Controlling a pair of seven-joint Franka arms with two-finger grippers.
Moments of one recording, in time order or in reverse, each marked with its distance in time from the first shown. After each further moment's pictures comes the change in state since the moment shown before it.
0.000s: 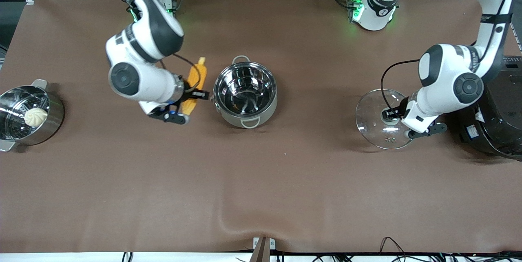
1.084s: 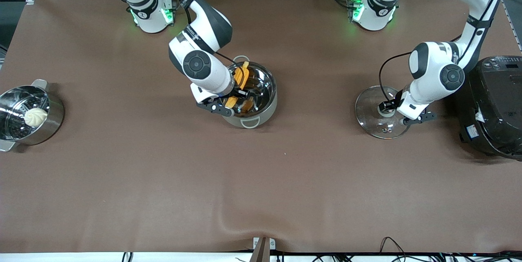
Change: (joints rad) left arm 0.056 -0.006 -0.001 -0.216 0.000 0.242 0.050; right arm 0.182 0.146 0.017 -0.014 -0.118 0.262 0.297
